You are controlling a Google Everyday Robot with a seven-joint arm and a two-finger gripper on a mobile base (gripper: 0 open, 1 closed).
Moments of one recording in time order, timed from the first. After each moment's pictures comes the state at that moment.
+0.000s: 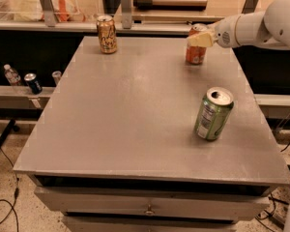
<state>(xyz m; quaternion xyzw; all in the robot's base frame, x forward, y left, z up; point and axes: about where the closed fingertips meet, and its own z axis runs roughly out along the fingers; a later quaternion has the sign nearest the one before) 0.780 -0.210 0.910 -0.33 0.77 0.15 0.52</state>
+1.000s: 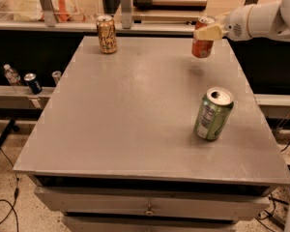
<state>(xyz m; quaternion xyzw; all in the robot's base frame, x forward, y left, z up) 0.769 -0.223 0.940 -0.36 0.75 0.15 0.53</state>
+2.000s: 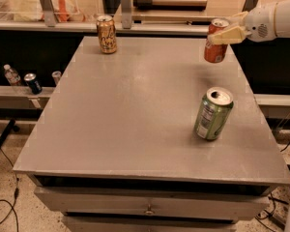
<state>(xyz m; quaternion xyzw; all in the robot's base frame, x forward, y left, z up) 0.722 -0.249 0.951 -0.43 0.73 0.18 0.50</state>
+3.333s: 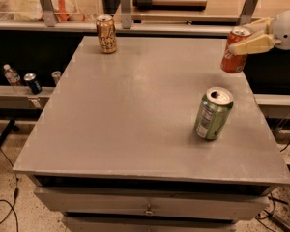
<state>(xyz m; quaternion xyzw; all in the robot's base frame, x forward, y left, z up) 0.661 -0.284 0.954 -0.48 0.70 0.22 0.48</state>
